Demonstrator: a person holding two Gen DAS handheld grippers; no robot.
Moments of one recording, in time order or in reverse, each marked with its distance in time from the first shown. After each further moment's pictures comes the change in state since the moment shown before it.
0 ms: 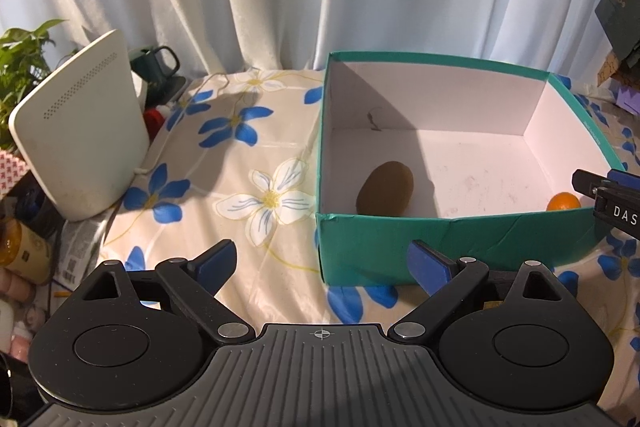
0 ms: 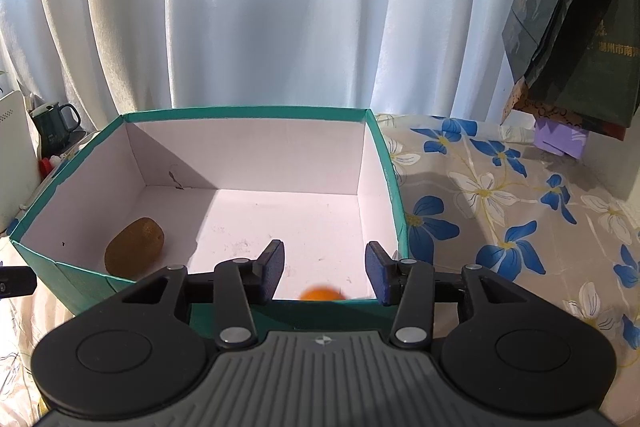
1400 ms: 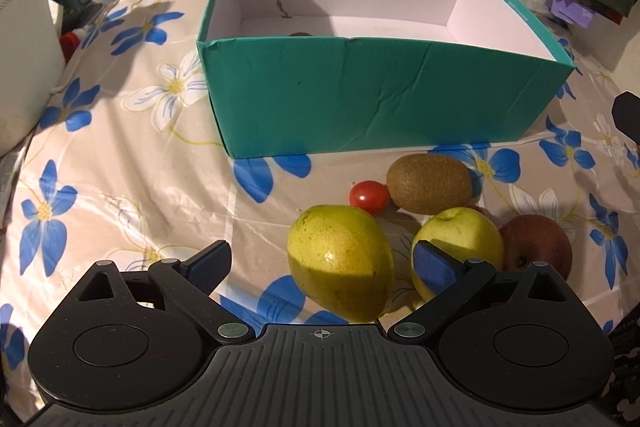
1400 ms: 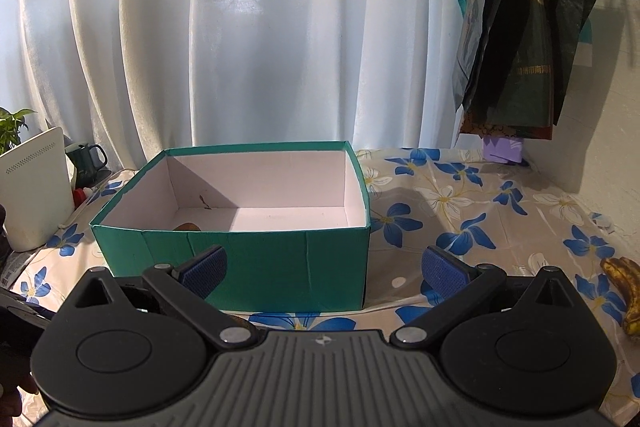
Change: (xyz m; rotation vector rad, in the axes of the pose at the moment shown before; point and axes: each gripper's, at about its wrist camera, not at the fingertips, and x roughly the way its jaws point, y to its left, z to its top) left arm 0.013 -0.028 -0.063 0.081 0.208 -0.207; right arm -0.120 0.006 -0.055 0.058 -0.169 -0.023
